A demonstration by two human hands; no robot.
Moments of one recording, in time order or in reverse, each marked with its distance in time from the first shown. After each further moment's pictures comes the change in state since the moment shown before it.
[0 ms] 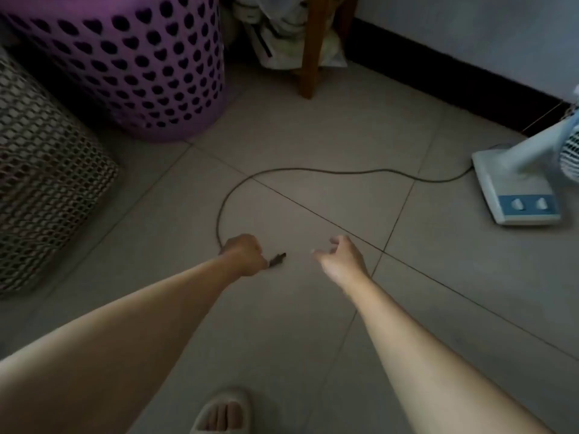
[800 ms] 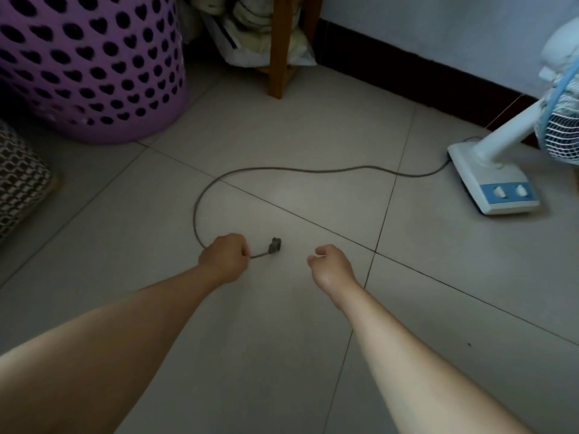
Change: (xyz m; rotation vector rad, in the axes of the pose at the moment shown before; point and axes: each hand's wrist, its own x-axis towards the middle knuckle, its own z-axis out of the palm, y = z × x) left_hand 0.070 -0.016 0.041 0.029 0.145 0.255; right_hand 0.052 0.043 0.036 0.049 0.112 0.007
